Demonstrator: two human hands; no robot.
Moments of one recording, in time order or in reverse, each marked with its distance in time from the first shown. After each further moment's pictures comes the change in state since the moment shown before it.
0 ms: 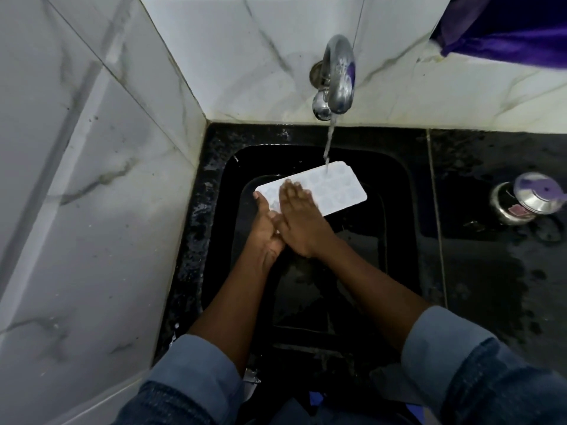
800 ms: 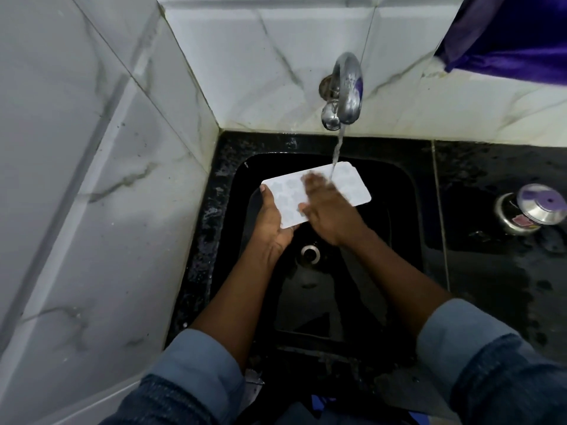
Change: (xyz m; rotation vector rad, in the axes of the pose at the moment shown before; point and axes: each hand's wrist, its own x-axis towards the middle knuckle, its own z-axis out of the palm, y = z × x) left_hand -0.009 0.027 0.018 0.066 0.056 0.079; right_hand 0.005 0.044 -0.036 -0.076 0.114 -0.092
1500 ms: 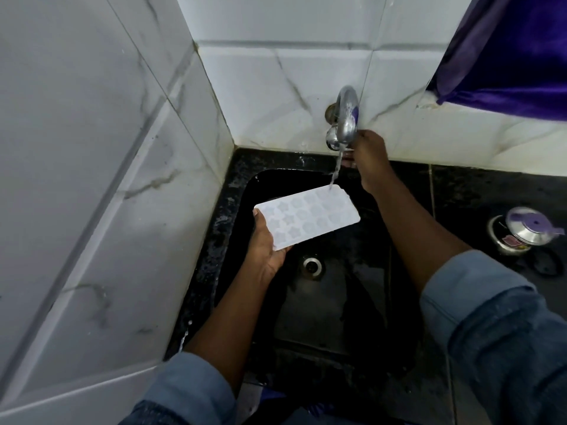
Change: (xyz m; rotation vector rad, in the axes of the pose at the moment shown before) left_hand -0.043 -0.001 -0.023 -0.057 0.054 0.069; right_hand 0.063 0.019 -0.133 1.175 0.414 0.492
